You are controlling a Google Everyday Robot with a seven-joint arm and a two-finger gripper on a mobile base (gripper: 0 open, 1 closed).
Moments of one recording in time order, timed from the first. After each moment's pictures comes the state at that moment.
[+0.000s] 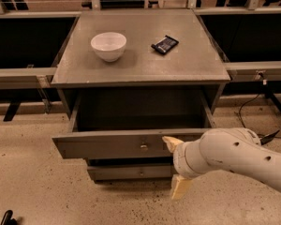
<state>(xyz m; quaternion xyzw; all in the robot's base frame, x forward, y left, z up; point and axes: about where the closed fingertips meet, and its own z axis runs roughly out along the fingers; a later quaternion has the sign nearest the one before) 0.458 -0.096 0.636 -0.72 0.64 0.01 0.26</state>
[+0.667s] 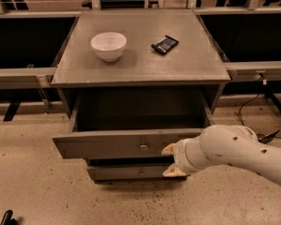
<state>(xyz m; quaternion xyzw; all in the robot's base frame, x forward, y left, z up) 0.476 -0.098 0.626 -0.71 0.65 0.03 0.27</state>
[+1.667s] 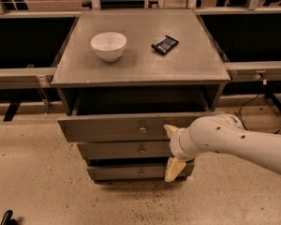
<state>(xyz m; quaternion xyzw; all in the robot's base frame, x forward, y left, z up) 0.530 -0.102 0.608 -0.69 0.68 0.00 0.26</state>
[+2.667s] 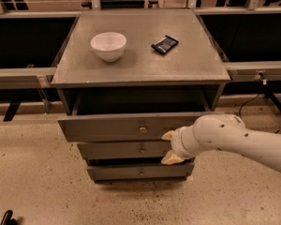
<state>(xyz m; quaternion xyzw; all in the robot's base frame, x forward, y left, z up) 0.538 -0.103 0.608 -0.68 0.68 0.01 0.28</state>
